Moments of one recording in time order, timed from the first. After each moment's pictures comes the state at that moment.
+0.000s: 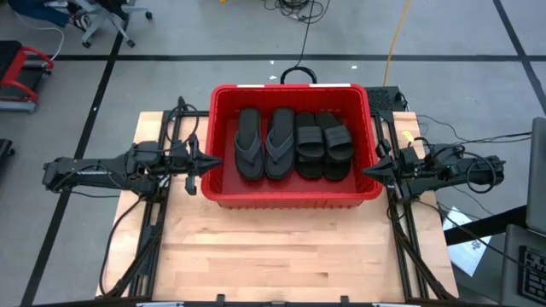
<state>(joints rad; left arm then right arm) 0.07 0.55 0.46 0.10 0.00 -0.11 0.14 0.26 0.56 -0.09 0.03 0.17</state>
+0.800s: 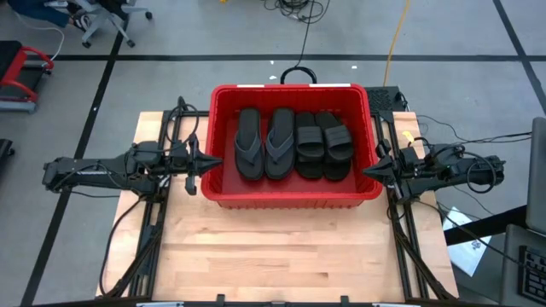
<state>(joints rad) 0.07 0.55 0.46 0.10 0.00 -0.11 0.14 0.26 0.56 -0.09 0.03 0.17</state>
